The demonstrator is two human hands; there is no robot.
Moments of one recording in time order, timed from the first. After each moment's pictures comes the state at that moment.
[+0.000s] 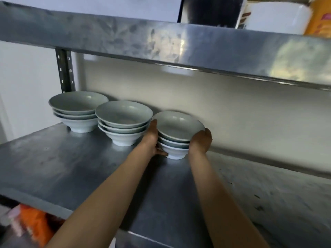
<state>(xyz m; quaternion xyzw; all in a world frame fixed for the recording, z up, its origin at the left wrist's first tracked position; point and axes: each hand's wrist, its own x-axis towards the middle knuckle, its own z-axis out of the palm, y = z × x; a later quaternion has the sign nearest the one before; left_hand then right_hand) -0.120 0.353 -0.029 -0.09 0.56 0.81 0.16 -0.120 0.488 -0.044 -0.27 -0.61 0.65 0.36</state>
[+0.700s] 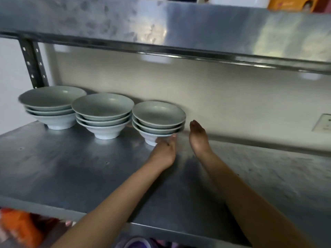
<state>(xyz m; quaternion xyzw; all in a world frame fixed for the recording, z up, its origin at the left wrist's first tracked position) -0.043 0.405 -0.066 0.11 0.86 0.49 0.05 -0.070 0.544 -0.064 -0.13 -0.80 0.52 0.26</state>
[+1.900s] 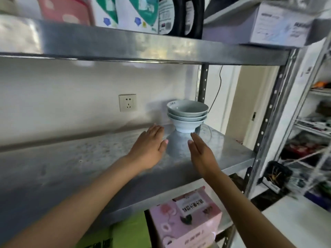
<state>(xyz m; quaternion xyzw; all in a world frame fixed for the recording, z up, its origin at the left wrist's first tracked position) 0.269 0.947 -0.049 0.58 0.79 0.18 -0.11 0.420 1.067 -0.086 -0.30 -0.83 0.31 0.36</state>
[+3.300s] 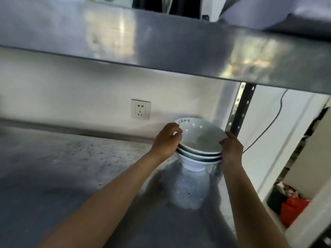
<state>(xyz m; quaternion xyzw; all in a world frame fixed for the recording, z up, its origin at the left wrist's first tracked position) 0.204 1.165 -0.047 0.33 0.75 0.57 -0.03 0.307 1.323 -0.027 -0.29 -0.55 0.66 0.41</state>
